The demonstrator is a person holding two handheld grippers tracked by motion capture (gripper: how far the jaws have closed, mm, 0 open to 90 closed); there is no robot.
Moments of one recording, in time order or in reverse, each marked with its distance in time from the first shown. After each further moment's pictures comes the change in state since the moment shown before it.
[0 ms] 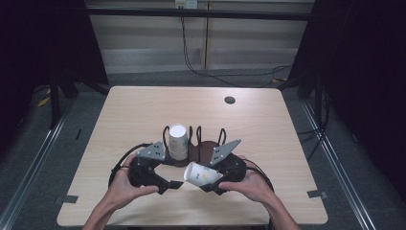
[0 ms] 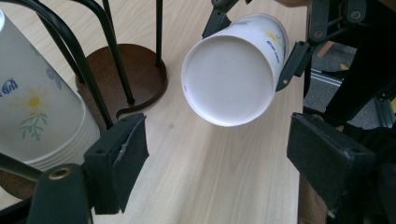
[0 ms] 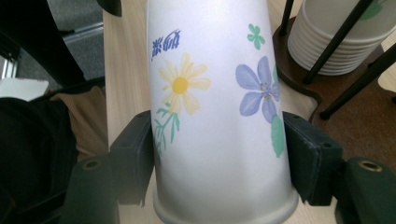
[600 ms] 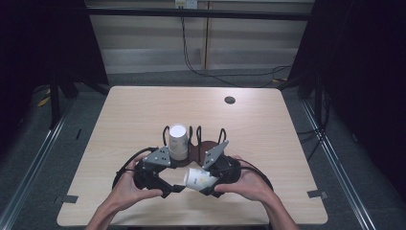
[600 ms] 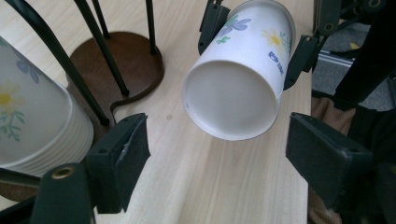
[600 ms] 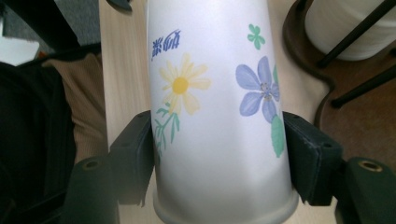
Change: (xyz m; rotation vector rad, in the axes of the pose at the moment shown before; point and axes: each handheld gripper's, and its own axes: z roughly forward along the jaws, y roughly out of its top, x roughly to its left) left arm -0.005 -0.002 0.014 0.065 0.011 0.052; right arm 0.006 0.012 0.011 0.158 0.000 -0.065
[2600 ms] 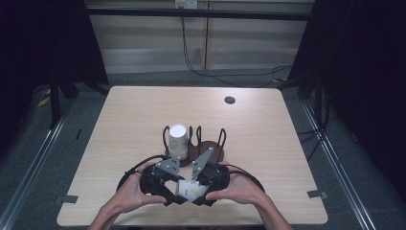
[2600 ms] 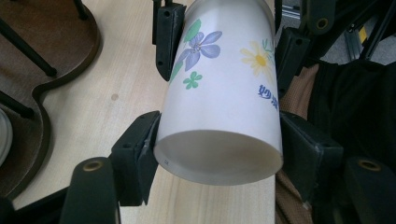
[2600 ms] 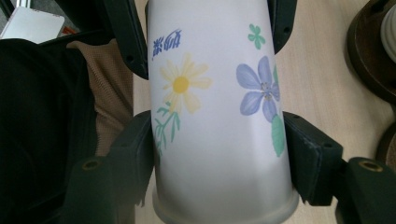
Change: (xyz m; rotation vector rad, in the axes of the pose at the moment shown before) left arm -0.009 0.002 0.020 0.142 -0.153 0.071; right arm 0.016 0.015 0.022 0.060 0.100 -0.057
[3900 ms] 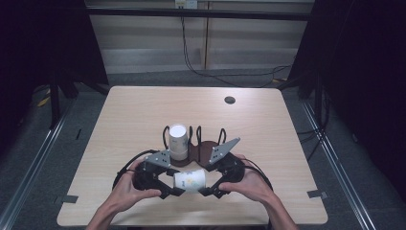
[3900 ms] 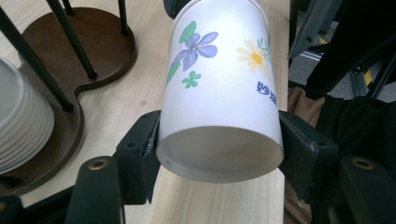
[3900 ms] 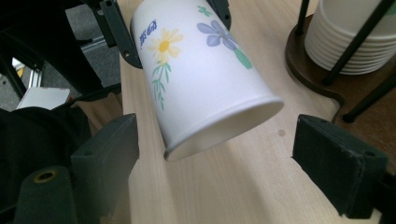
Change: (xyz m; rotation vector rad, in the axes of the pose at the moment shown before) left arm 0.009 -0.013 -0.017 -0.127 0.048 -0.096; right arm -0.017 -0.030 -0.029 -0.251 -0.034 0.164
